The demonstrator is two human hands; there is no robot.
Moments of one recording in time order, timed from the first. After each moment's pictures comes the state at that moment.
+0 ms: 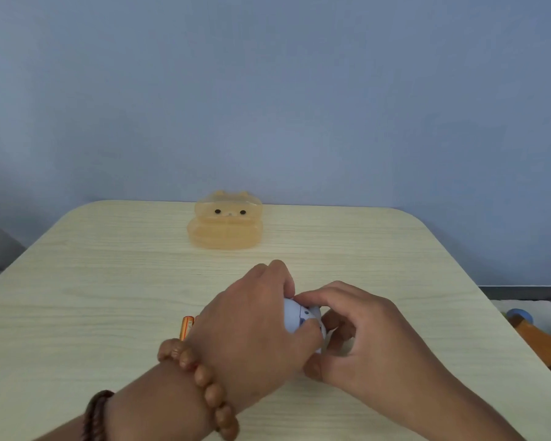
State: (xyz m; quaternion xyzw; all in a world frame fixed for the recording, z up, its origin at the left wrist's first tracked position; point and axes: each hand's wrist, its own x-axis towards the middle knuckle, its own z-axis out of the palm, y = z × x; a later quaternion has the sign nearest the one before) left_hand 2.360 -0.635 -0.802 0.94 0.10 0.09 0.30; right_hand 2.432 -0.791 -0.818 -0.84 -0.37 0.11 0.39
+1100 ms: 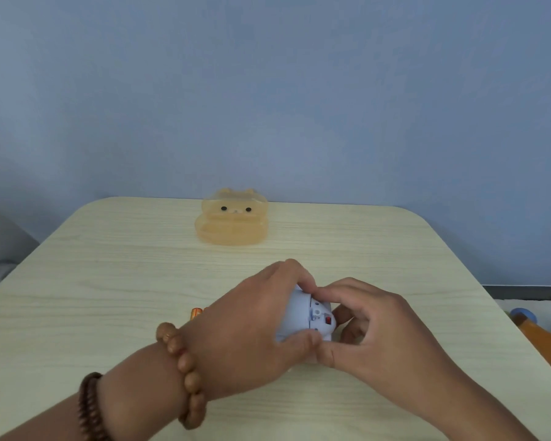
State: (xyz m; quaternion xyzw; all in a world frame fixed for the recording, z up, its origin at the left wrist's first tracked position) left_hand 2.353 -0.616 -0.807 0.94 -0.06 0.07 0.32; right_hand 2.436 -0.799 -0.825 -0.81 -0.38 0.11 0.43
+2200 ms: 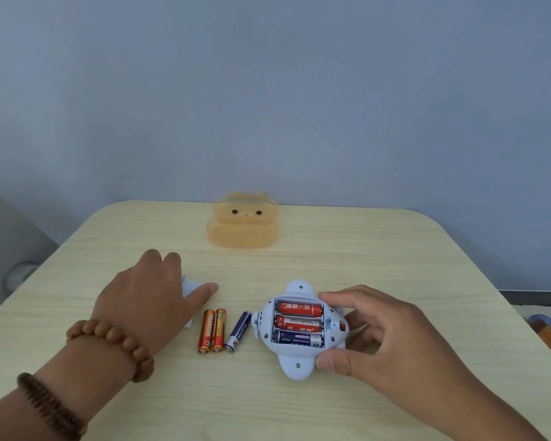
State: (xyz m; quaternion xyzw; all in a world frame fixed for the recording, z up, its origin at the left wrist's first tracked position) left_hand 2.337 -0.520 -0.837 0.95 0.29 0.11 0.01; right_hand 2.436 -0.804 -0.832 -0.81 -0.36 0.15 0.44
